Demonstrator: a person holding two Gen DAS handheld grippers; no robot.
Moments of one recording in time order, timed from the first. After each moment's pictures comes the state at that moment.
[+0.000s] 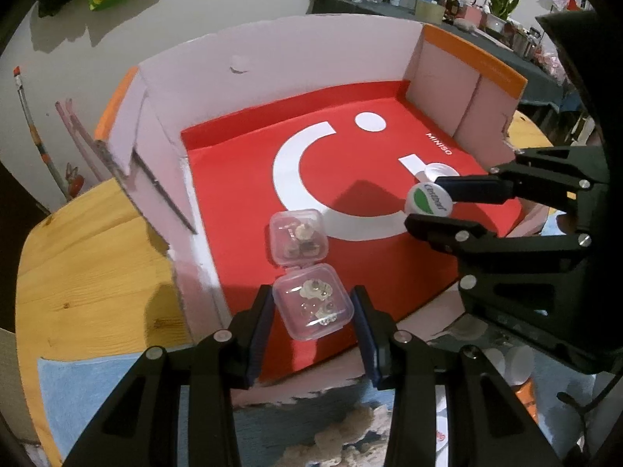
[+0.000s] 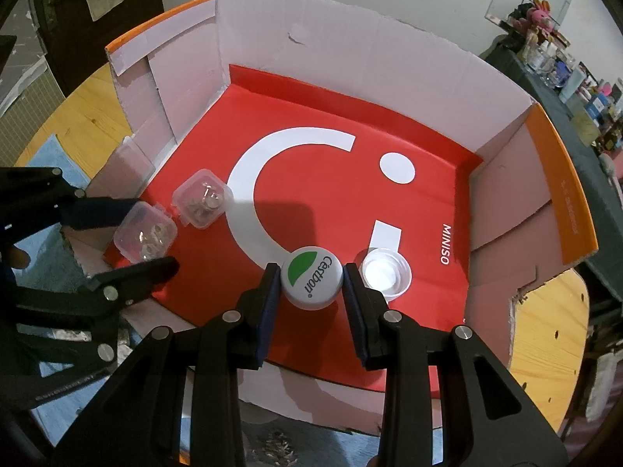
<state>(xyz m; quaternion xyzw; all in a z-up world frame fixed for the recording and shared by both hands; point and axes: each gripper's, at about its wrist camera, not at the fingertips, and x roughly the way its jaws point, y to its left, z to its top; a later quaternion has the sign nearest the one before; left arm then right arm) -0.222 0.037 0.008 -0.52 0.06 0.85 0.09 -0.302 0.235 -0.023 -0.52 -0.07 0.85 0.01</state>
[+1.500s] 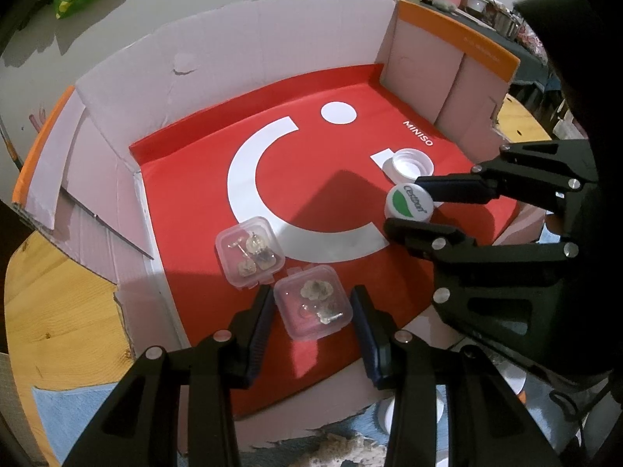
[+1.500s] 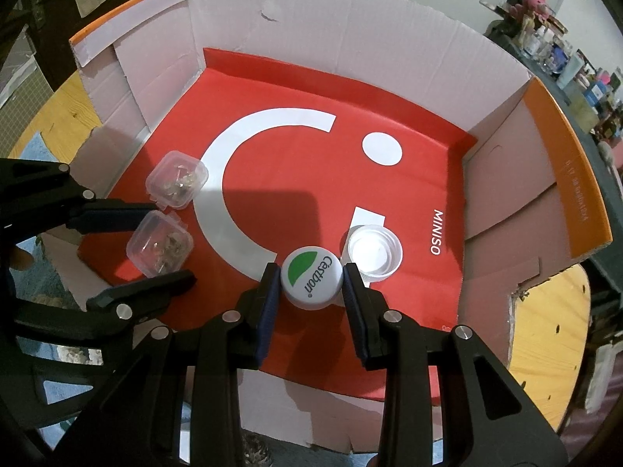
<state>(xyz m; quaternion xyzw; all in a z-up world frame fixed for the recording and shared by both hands) -0.239 0.055 0.003 -0.54 0.07 0.83 0.13 -0.302 0.245 -0.025 -0.54 -0.06 0.84 0.02</state>
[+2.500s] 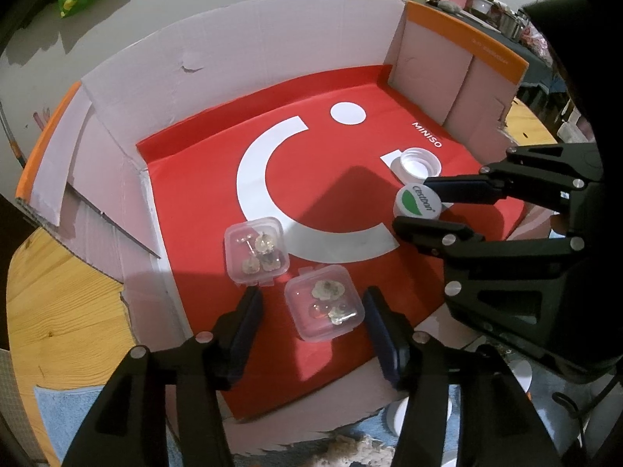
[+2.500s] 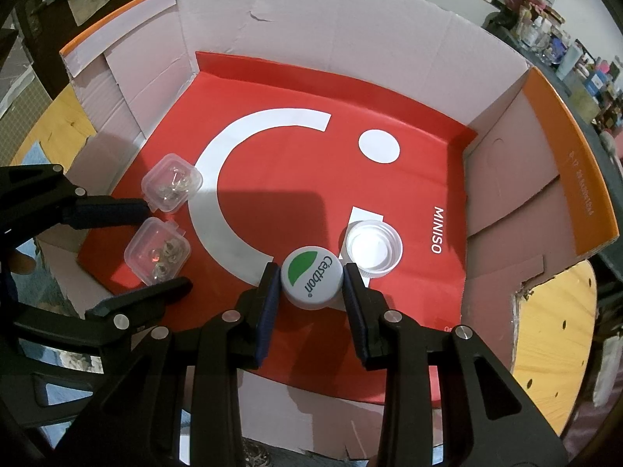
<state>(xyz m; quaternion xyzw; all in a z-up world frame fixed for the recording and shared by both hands) -0.249 0.061 -0.006 -0.54 0.08 0.83 0.12 -0.305 0.251 -0.021 -0.54 -0.05 0.84 0.02</state>
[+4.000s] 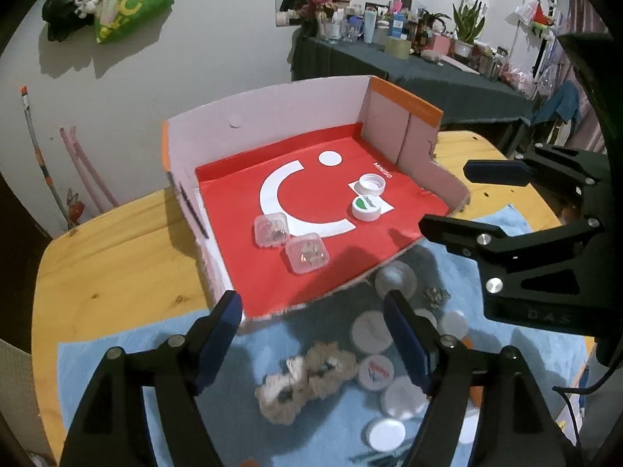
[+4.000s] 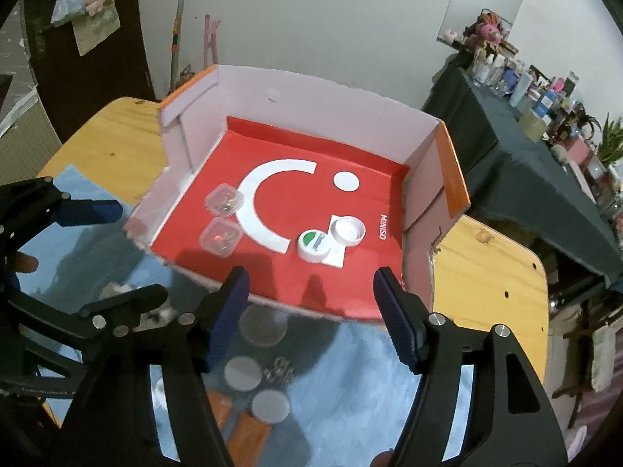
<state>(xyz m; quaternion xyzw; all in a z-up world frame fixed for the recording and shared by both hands) -0.150 0.038 0.067 -0.46 0.06 0.88 0.12 -0.209 0.228 0.067 -0.46 -0.07 0.88 0.05</state>
